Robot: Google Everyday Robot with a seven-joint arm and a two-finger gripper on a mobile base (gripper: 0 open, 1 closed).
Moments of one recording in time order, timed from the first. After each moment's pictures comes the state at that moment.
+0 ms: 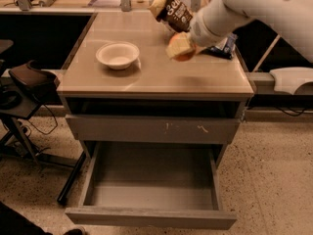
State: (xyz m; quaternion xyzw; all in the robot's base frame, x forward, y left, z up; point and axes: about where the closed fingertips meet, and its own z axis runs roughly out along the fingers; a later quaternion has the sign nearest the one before) arm 0.688 -0.106 0.903 -0.22 0.92 0.10 0.32
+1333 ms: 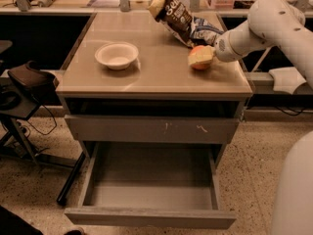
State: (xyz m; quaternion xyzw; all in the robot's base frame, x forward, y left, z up) arm 0.757 -0.191 0.815 -0.13 0.93 0.18 0.31
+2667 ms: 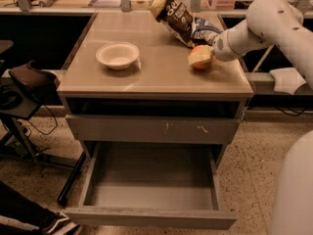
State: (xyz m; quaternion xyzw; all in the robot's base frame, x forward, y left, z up) arm 0.757 -0.191 0.814 -0.13 0.93 0.18 0.31
